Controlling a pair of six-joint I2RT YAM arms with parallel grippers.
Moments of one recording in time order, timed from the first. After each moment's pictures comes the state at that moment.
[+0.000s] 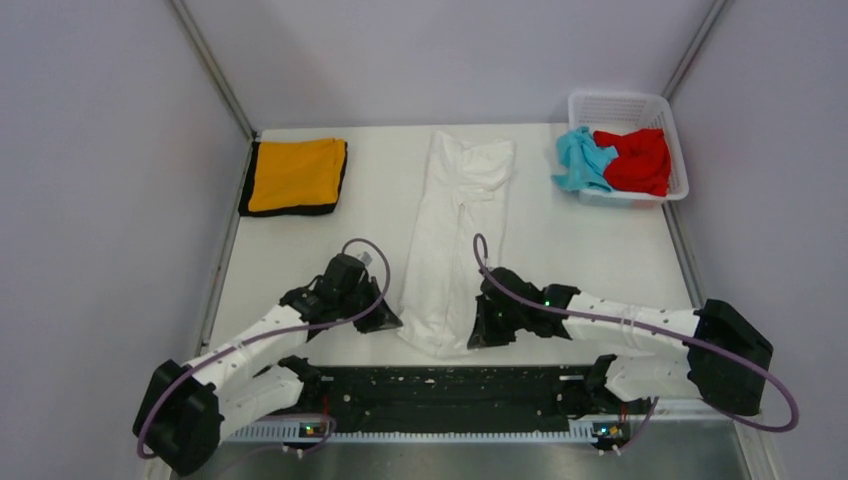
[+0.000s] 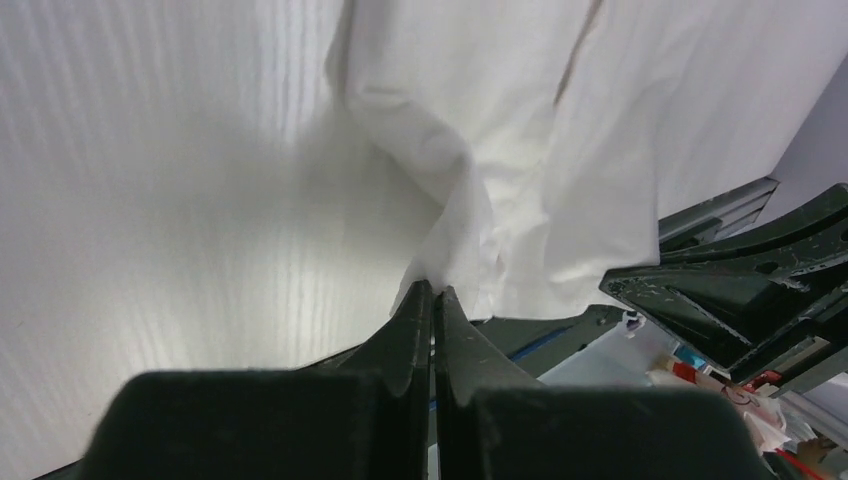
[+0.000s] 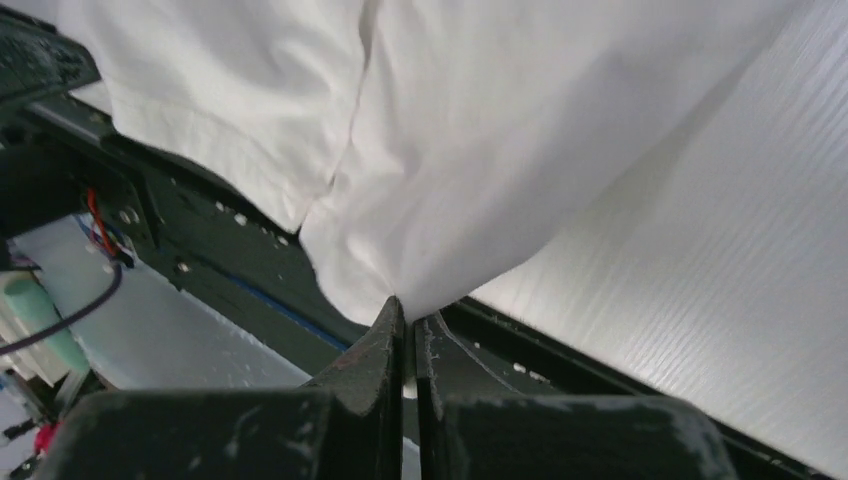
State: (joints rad) left arm -0.57 0.93 0.42 -0.42 0.32 -0.94; right arm 1.03 1.20 0.58 -0.39 -0.12 0.97
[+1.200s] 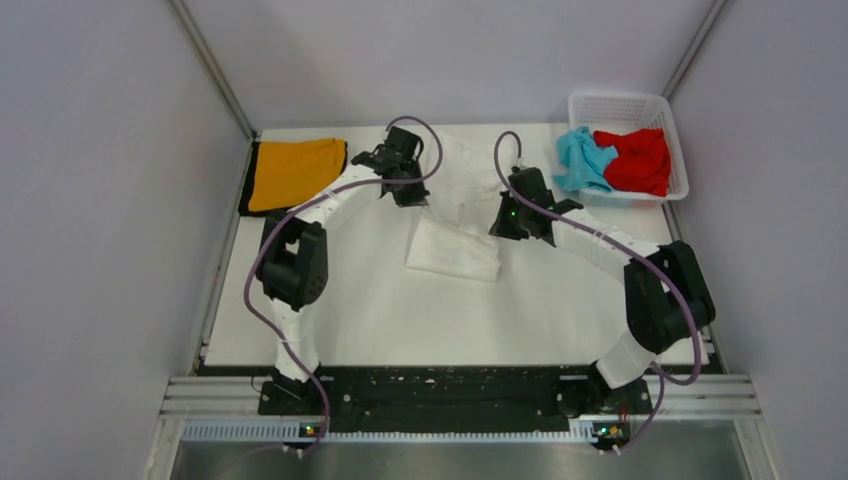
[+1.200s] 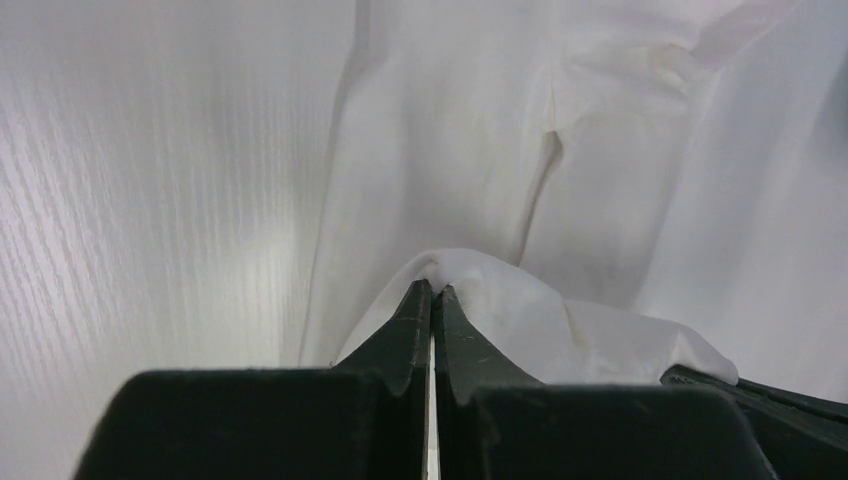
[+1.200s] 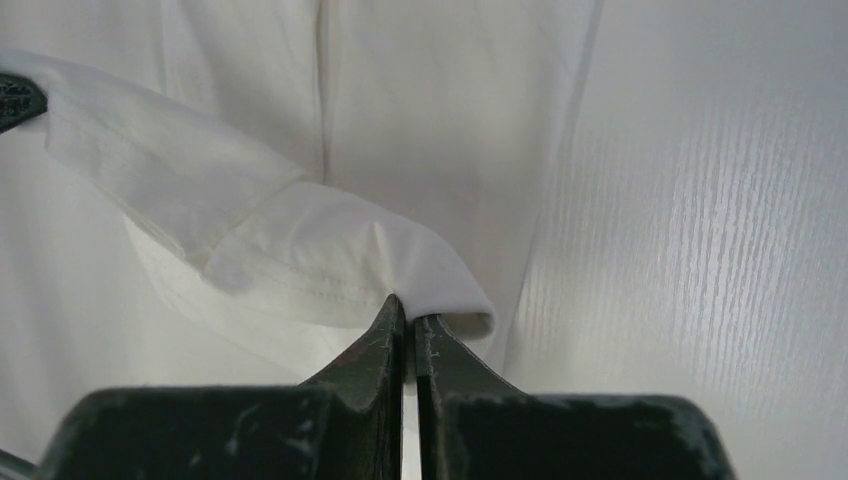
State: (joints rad) left arm -0.46 1.97 1.65 -0.60 0.04 -0.66; right arm 0.46 1.60 1.06 -0.31 -0.01 0.59
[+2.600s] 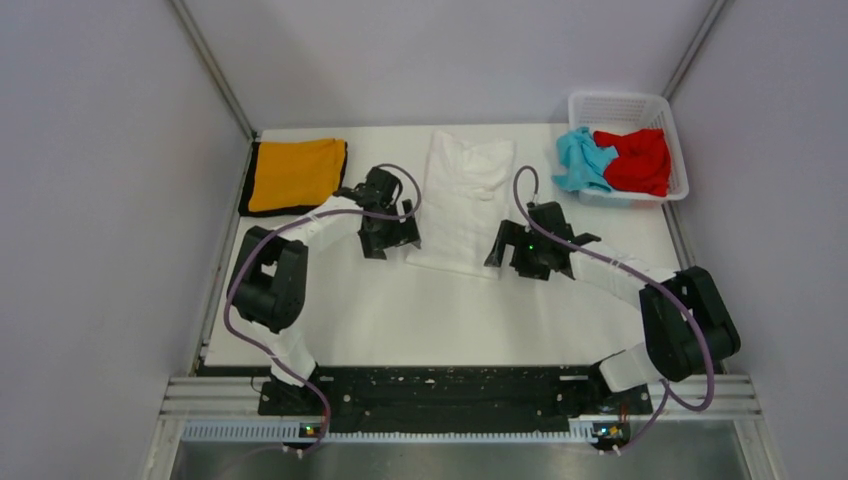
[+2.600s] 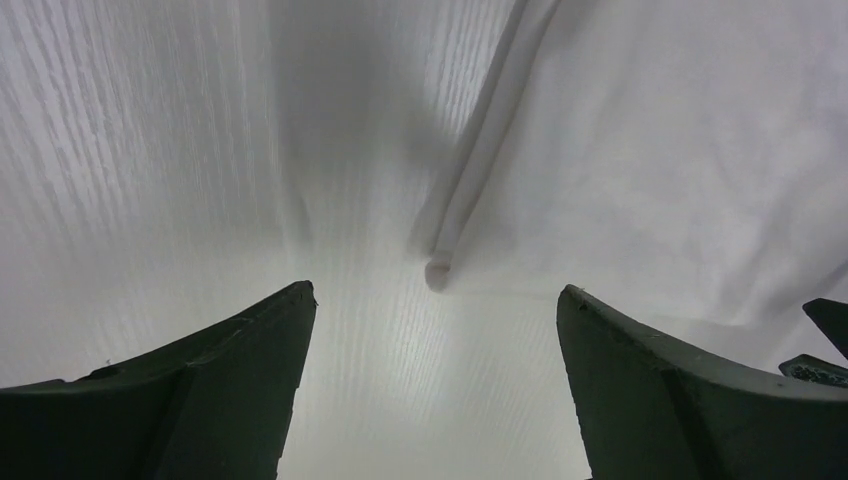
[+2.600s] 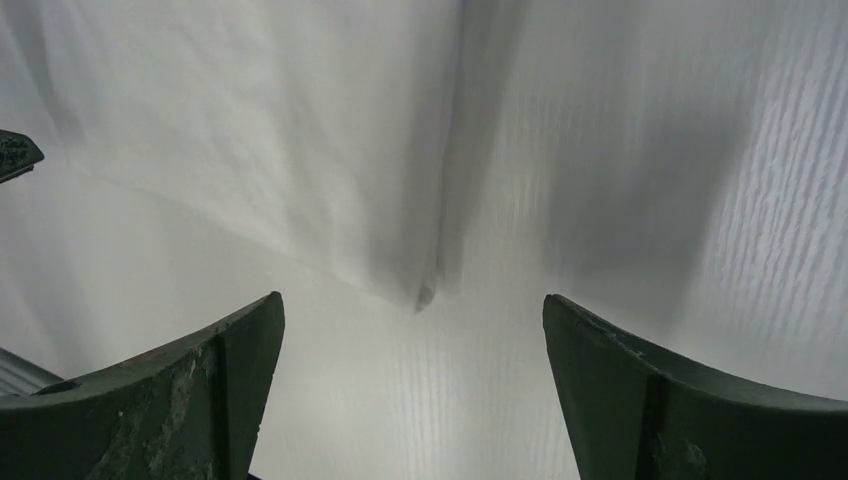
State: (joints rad) left arm -0.42 1.79 1.27 -0.61 0.07 -0.66; right arm 0.40 1.45 0.78 -0.22 -0.16 0.61
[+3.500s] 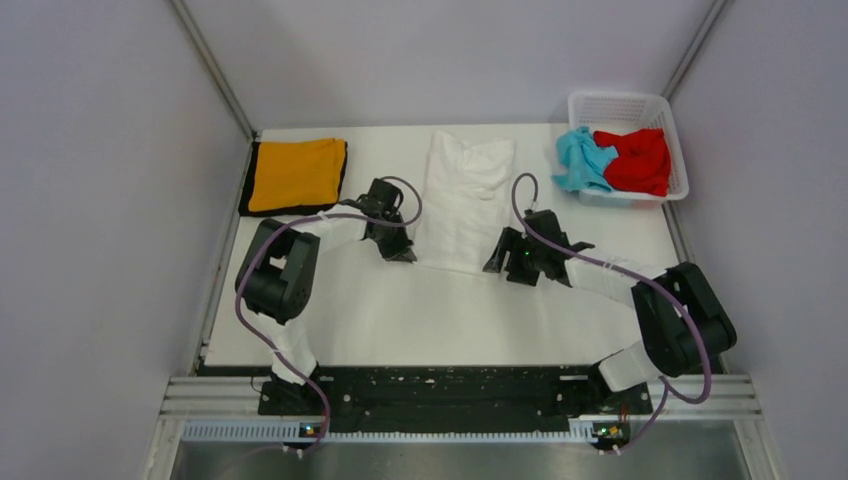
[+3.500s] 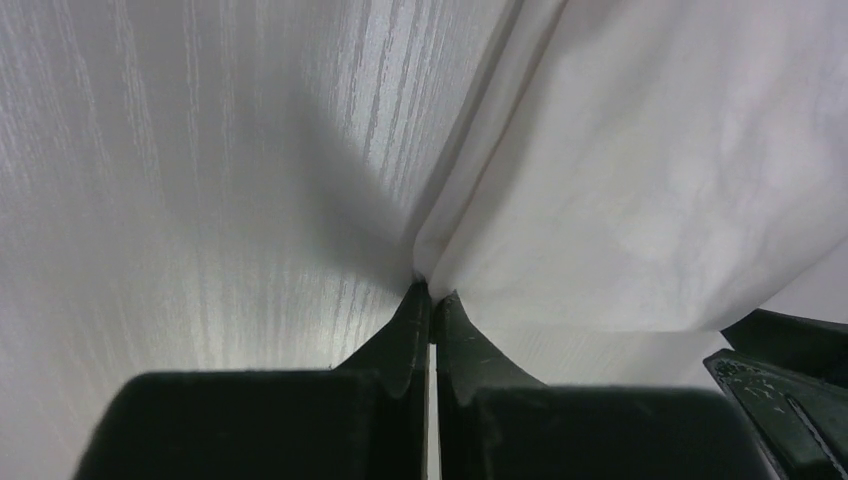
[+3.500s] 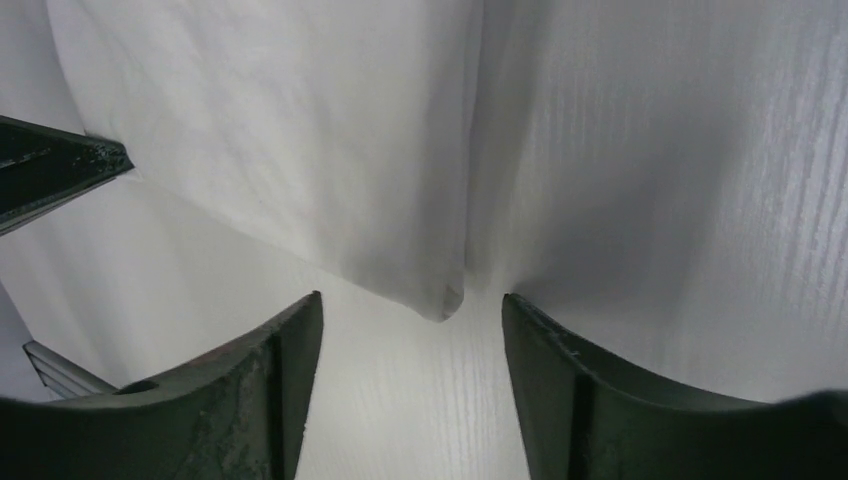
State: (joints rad) left arm -0.42 1.86 1.15 -0.42 0.22 -0.77; right arm 0.44 1.46 0.68 -0.12 -0.18 0.73
